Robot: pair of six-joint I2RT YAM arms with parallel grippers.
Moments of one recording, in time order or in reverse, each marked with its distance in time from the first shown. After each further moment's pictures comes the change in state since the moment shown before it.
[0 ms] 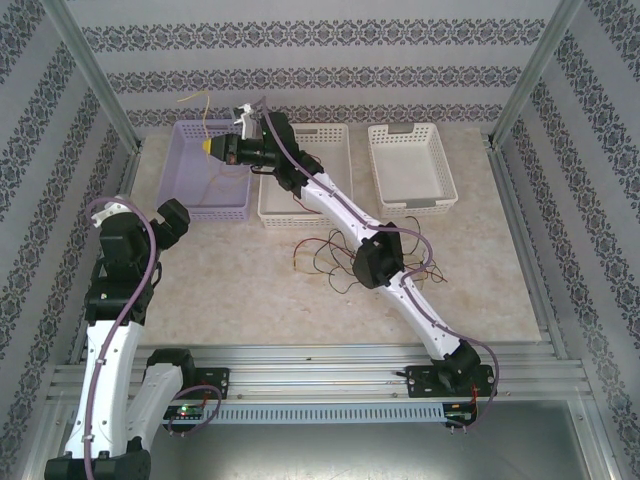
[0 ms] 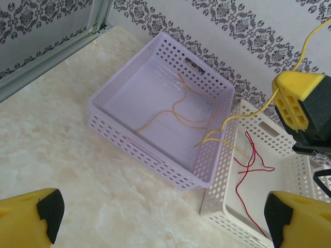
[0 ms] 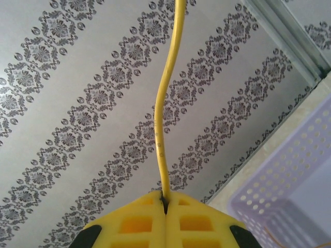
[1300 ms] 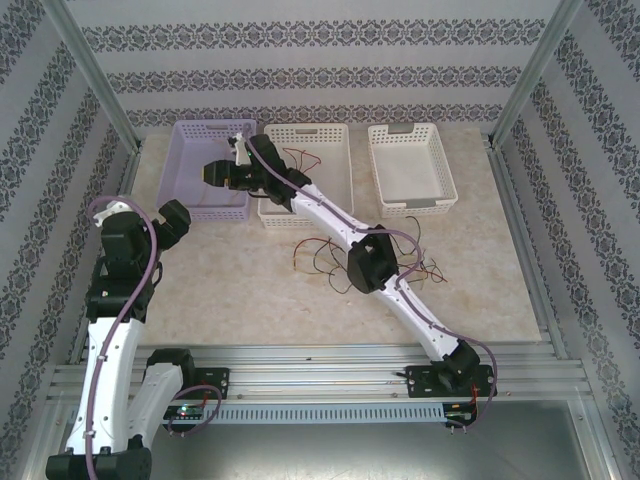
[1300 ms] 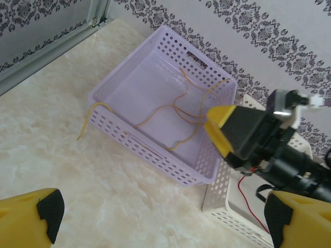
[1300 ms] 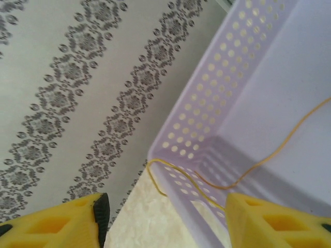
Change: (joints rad) left arm 0.014 0.014 -0.009 0.001 0.020 0.003; right arm 0.043 0.018 -0.087 -0.180 0.144 -0.060
